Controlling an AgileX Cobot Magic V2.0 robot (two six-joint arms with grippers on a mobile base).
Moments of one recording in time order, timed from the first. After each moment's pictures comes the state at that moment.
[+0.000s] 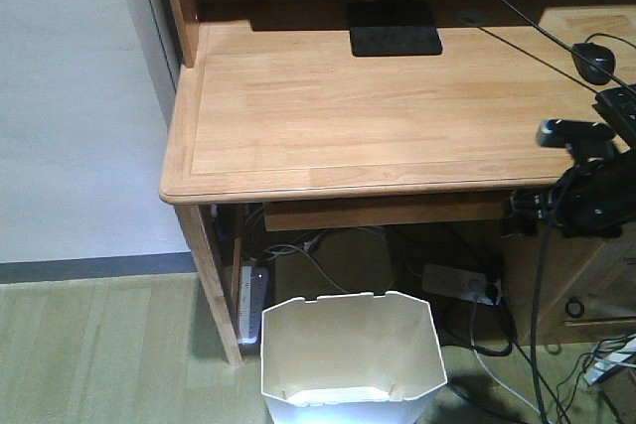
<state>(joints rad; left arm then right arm) 0.02 -0.02 0.03 -0.31 0.14 0.26 -0.13 1.81 -0.87 0.42 0.52 -0.51</state>
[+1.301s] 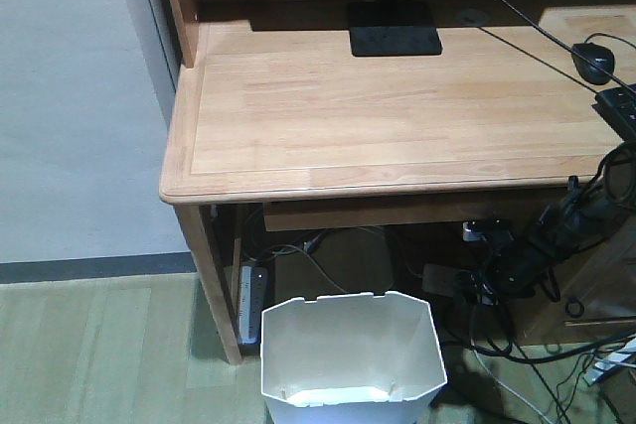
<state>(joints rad) 0.02 -0.02 0.03 -0.31 0.14 0.26 -0.13 2.76 -1.39 0.58 0.34 -0.85</state>
